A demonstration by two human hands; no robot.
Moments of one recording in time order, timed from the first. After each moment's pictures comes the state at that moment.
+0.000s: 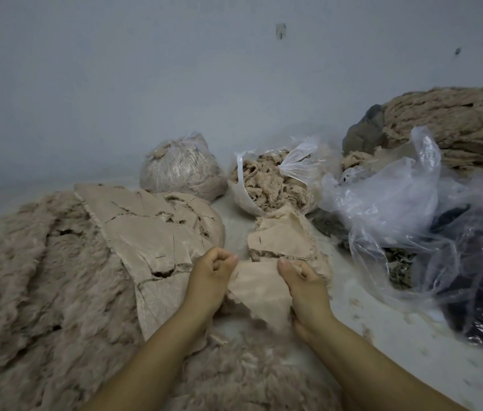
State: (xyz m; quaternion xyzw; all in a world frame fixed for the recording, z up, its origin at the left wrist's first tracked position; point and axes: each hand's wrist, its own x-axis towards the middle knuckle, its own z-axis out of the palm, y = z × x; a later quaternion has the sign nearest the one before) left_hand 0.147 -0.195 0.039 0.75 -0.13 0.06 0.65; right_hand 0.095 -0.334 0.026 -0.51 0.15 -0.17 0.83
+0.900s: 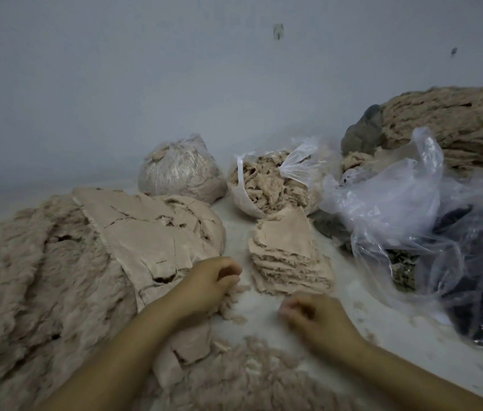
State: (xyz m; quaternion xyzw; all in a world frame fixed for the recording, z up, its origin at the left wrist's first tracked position) left_hand 0.167 -0.170 0.056 0.90 -0.28 -0.02 0.34; right_hand 0.070 -0.376 0.004 -0.89 -0.04 -0.13 0.44
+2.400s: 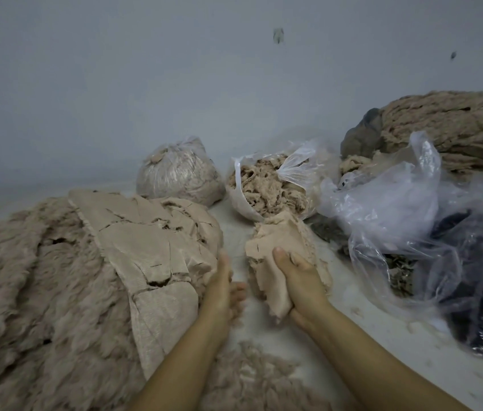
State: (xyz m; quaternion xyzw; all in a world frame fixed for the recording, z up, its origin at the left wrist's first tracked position) left_hand 0.155 -0.221 0.026 0.65 0.08 -0.13 0.74; right_hand 0.124 -0.341 0.037 -0.54 0.14 -0.16 0.82
